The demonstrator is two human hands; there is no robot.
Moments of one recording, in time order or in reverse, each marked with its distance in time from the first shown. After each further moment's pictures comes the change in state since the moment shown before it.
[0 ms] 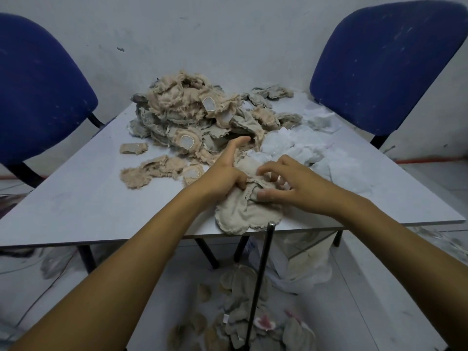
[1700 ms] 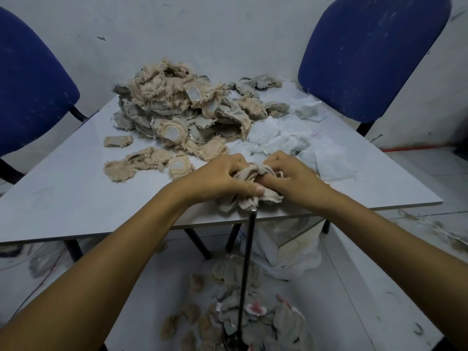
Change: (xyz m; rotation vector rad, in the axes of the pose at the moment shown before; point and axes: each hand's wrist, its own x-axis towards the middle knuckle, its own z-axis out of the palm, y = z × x) left_hand -0.014 0.010 0.008 0.350 -0.287 0.128; right_hand -0.022 -0.012 0.006 0.228 0.153 0.060
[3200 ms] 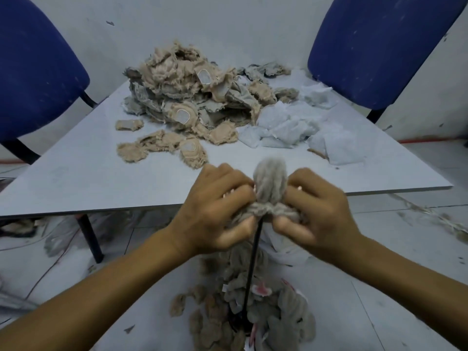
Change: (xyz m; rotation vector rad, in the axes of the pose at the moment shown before) left_hand -0.086 -0.003 0.049 0.550 0.606 0.786; right_hand -0.084 -0.021 0.035 -0.284 0.470 -0.638
